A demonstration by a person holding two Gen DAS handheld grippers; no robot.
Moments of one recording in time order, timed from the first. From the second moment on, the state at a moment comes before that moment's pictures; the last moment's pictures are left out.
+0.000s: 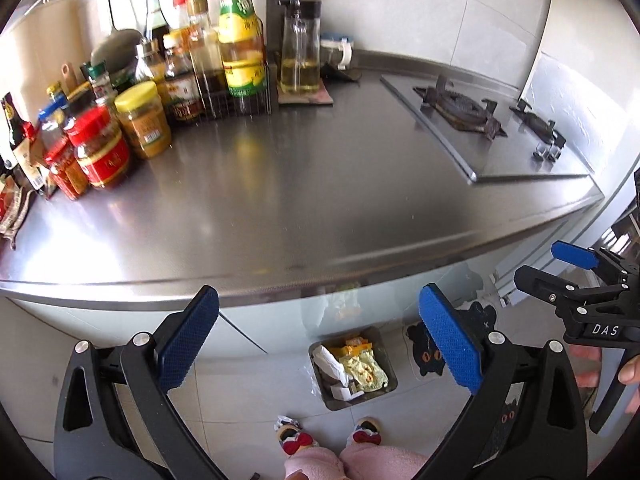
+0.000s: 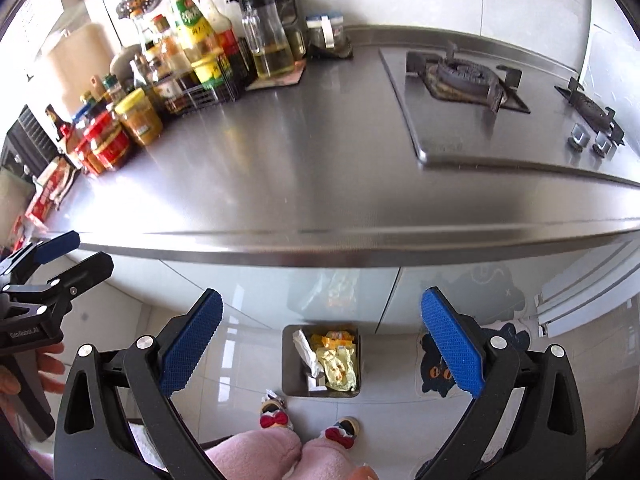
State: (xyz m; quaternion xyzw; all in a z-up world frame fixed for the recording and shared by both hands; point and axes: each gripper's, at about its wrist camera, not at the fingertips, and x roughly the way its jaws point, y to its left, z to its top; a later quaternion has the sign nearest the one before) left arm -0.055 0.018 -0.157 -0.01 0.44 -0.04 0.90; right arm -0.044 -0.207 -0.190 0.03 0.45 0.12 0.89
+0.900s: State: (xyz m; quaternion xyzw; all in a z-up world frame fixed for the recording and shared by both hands) left arm -0.080 0.053 -0.023 -0.04 0.34 0.03 0.94; right arm -0.065 -0.184 -0.046 0.01 0.36 0.09 0.93
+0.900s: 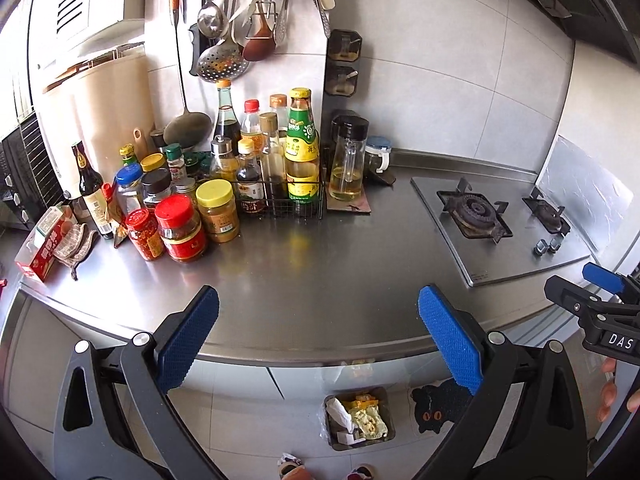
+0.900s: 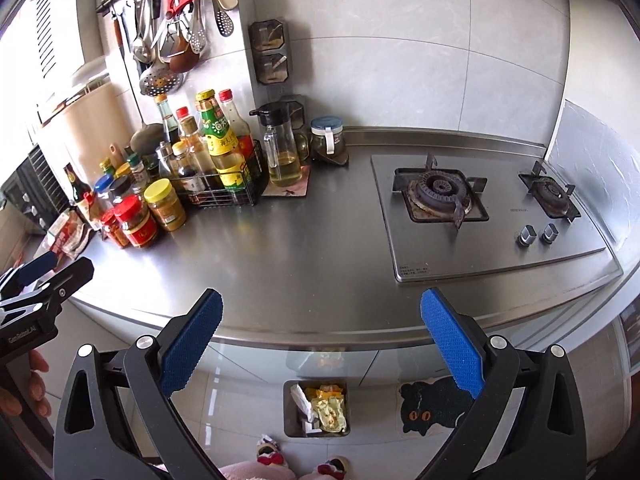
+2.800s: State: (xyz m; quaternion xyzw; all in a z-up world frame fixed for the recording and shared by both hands) left arm -0.080 0.051 0.009 -0.03 0.29 0.04 0.96; right arm -0.061 -0.179 -0.019 0.01 0.33 0.09 0.94
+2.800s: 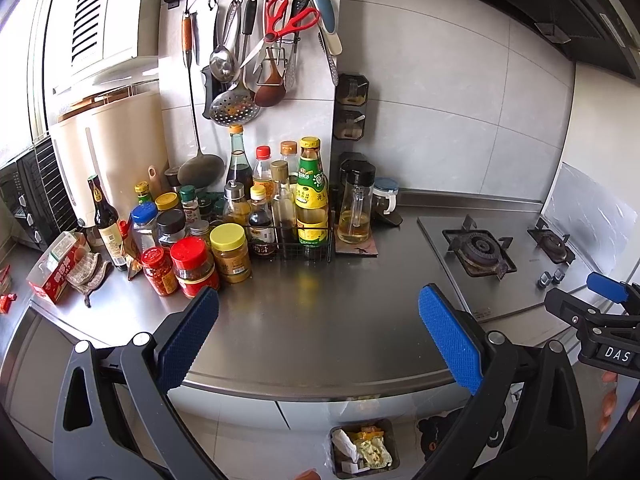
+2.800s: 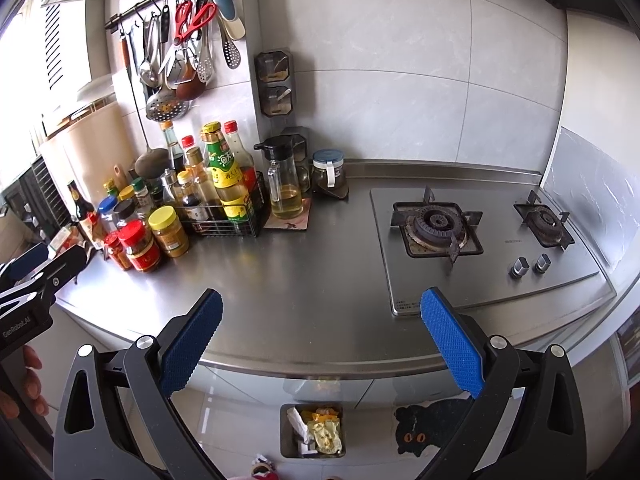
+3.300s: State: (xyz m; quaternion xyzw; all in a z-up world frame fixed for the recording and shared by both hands) left arm -0.079 0.052 0.009 -0.03 0.29 0.04 0.96; right arm -0.060 -0.181 -0.018 0.00 0.33 0.09 0.94
